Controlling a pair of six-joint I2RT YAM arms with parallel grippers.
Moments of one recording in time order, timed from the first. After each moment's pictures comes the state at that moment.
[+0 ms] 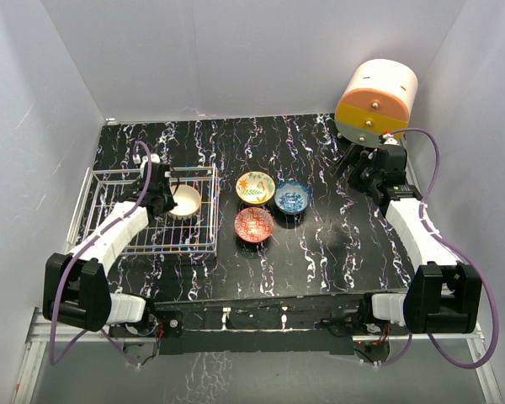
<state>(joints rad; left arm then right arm) -0.24 1.32 0.88 -0.47 -0.34 -0.43 -0.02 1.26 0.92 -0.24 -0.20 0.51</state>
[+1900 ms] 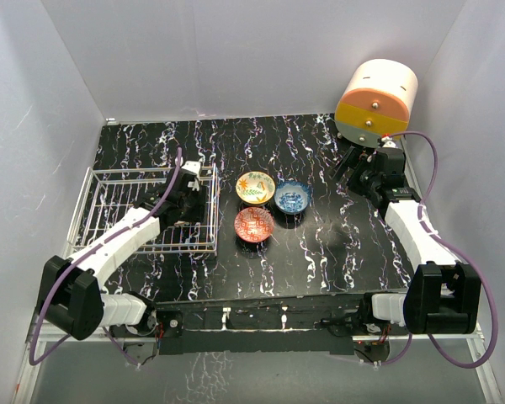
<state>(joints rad) -0.48 1.29 0.89 -0.51 -0.20 -0.26 -0.02 1.26 0.88 -0.21 -0.21 0.51</state>
